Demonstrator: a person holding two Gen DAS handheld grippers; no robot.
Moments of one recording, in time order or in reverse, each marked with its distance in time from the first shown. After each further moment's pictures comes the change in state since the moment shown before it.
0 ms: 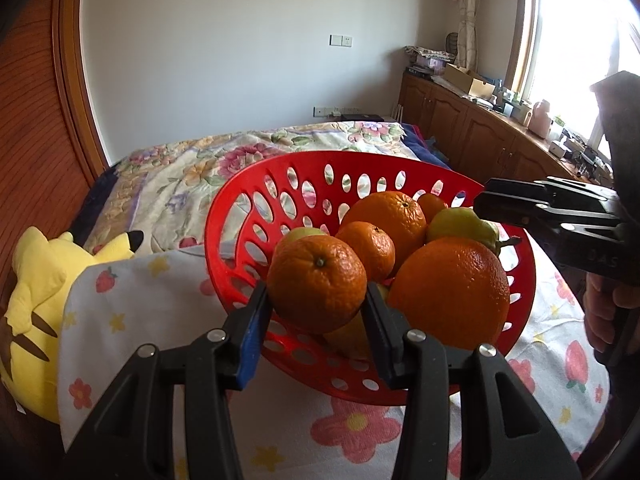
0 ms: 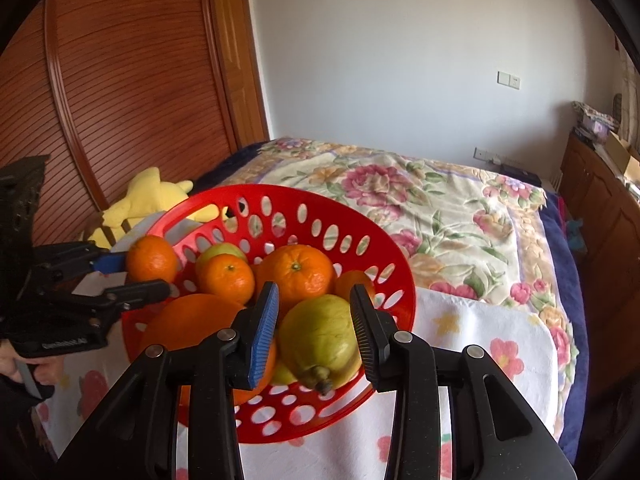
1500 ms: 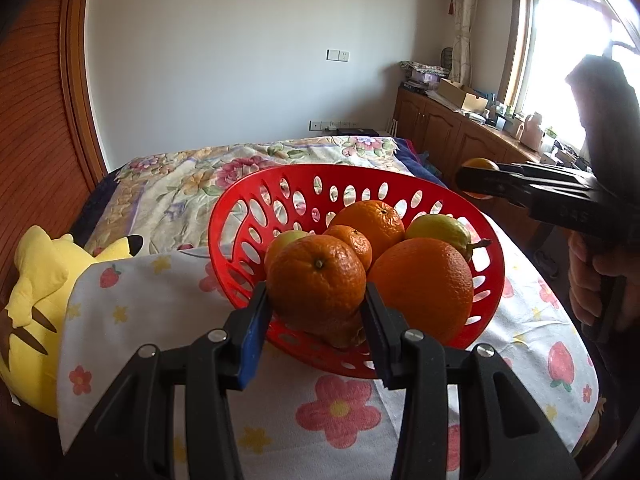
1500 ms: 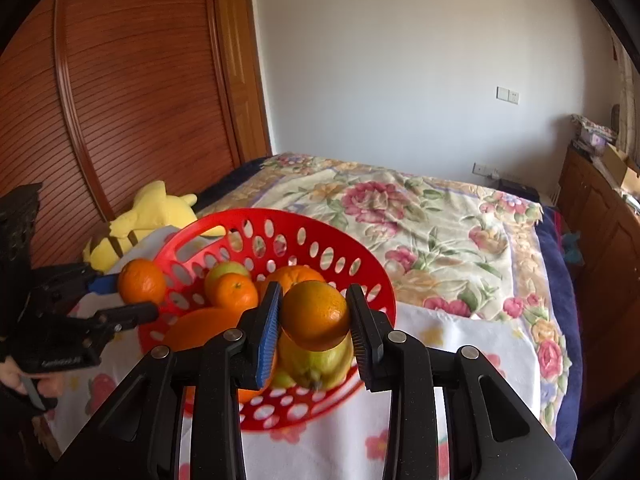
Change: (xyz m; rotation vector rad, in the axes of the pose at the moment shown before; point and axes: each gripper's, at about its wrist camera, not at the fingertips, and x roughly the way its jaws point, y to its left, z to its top) left arm -0.025 -0.006 -0.009 -0.014 -0.052 -0.028; right arm -0.013 -0.009 0.015 -0.016 -0.037 -0.005
